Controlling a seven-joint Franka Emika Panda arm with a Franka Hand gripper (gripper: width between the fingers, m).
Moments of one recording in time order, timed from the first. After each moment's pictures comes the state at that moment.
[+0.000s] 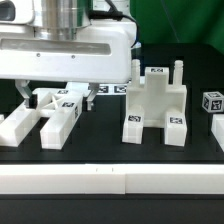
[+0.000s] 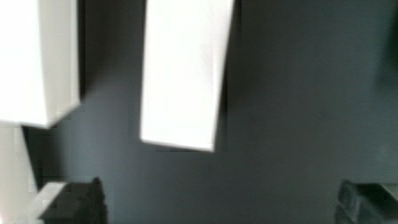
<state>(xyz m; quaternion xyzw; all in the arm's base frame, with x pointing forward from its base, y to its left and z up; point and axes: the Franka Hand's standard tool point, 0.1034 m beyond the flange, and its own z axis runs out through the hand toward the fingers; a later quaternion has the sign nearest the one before) 0.585 -0.117 0.061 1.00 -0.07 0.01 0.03</state>
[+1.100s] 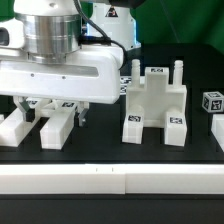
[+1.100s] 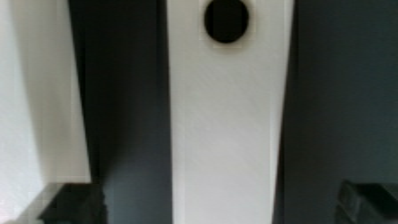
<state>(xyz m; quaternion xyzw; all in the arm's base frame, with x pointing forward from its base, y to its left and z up) 0.572 -0.124 0.026 1.00 -0.08 0.01 0.03</state>
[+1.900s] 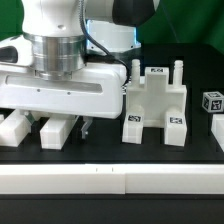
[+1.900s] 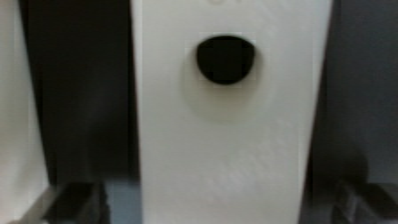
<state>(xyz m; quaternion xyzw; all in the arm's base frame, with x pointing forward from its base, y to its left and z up) 0.564 -0.121 0.005 1.00 -0.07 0.00 0.04</state>
